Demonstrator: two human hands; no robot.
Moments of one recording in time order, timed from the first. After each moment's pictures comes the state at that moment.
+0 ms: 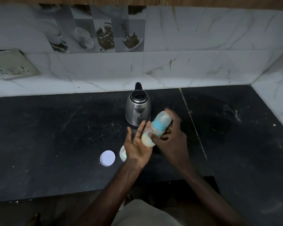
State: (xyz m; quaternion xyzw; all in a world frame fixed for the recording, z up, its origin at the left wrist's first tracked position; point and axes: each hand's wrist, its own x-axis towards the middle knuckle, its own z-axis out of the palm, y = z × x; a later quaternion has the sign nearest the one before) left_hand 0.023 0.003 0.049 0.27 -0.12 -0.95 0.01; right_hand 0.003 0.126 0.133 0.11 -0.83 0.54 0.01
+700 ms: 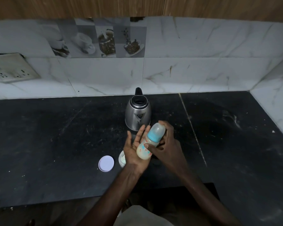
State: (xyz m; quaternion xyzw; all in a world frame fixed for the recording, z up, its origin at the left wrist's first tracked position) left_hand 0.017 -0.001 0.046 0.25 -0.10 -0.96 -0.01; right_hand -0.002 0.126 0.118 0.17 -0.84 0.51 -0.09
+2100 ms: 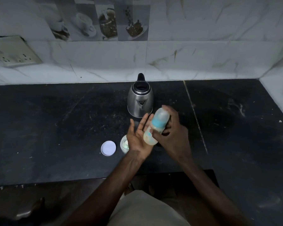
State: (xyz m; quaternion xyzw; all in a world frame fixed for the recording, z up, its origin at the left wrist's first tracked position) left_hand 0.020 0.011 0.040 0.28 -0.14 -0.95 0.01; right_hand 0.010 0.133 0.136 0.13 -0.85 0.51 0.02
